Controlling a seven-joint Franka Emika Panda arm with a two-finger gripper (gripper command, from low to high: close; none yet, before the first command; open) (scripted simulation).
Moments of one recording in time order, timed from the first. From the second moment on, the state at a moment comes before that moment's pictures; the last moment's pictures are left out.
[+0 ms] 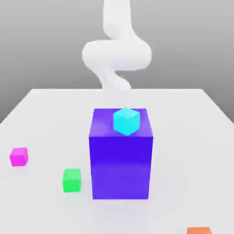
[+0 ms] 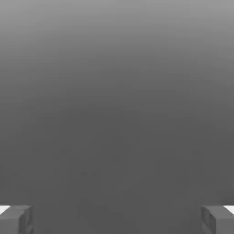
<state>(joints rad) -0.07 -0.73 -0.01 -2.33 -0.03 2.34 0.85</state>
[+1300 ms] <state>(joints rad) -0.84 0.33 -0.14 -2.66 0.29 2.98 0.99</state>
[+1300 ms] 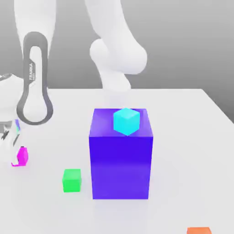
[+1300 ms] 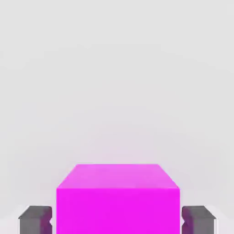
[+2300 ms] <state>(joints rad) -0.42 0.00 0.01 -2.86 -0.01 2.87 1.51</state>
